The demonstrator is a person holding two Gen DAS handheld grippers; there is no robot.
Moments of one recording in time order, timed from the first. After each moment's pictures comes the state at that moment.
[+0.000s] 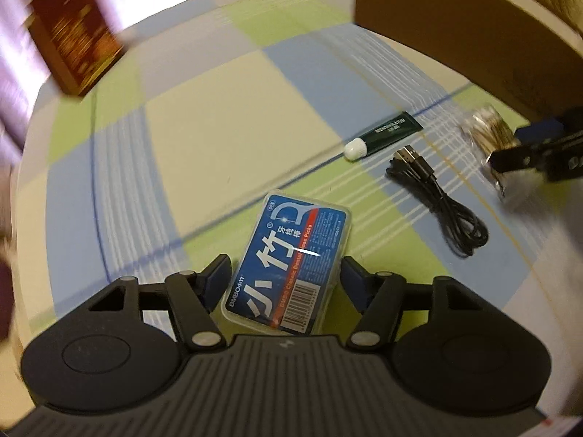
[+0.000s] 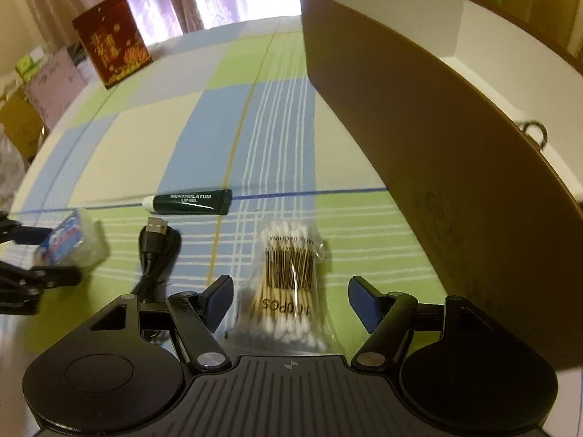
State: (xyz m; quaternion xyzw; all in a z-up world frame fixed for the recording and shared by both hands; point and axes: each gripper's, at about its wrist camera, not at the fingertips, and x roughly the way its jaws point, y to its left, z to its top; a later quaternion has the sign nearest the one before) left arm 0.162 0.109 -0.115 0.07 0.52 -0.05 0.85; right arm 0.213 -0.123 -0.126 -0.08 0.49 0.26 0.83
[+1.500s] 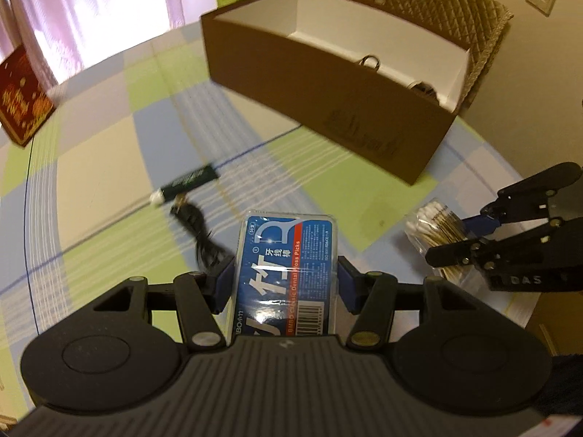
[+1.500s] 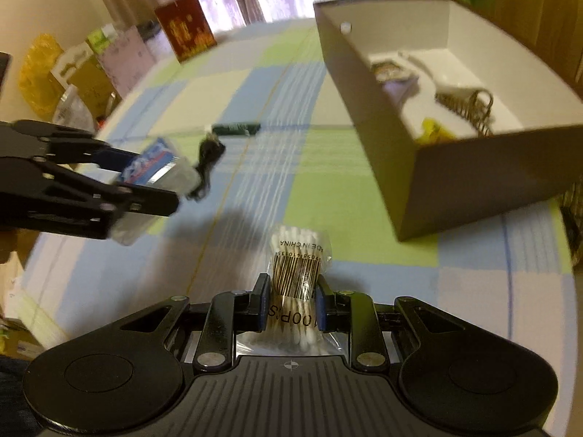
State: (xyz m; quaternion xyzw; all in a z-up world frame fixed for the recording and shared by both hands) left arm 0.113 -0.057 -0.039 0.05 0.48 -0.11 0.87; right arm 0.129 -0.265 -0.050 -0.07 0.48 0.37 0.79
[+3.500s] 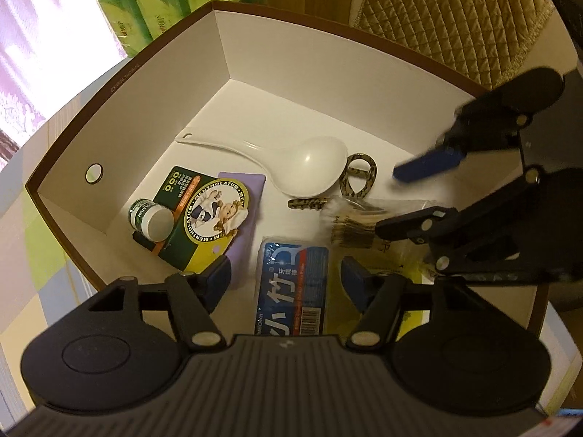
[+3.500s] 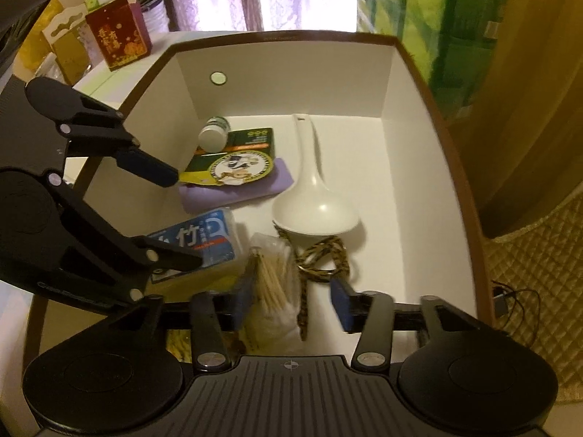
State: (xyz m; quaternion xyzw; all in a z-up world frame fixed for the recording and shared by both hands) left arm 0.360 -0.200 -0.065 0.11 0.53 -0.13 0.83; right arm 0.394 -0.293 -0.061 -0.20 0.46 0.40 0.77
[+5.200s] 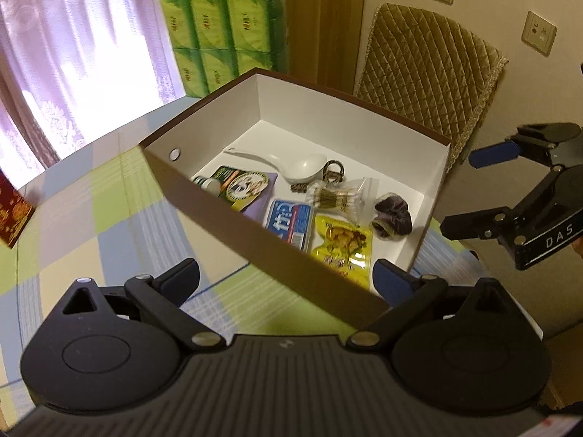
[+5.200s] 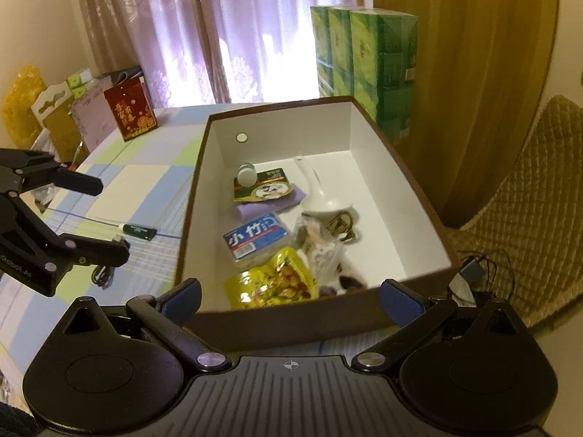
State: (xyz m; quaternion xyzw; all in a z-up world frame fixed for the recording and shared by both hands) left arm 0.199 -0.163 0.028 0.06 0.43 -0.10 0.89; right arm 0.240 -0.350 0.019 -0.10 0.40 0.34 0.85
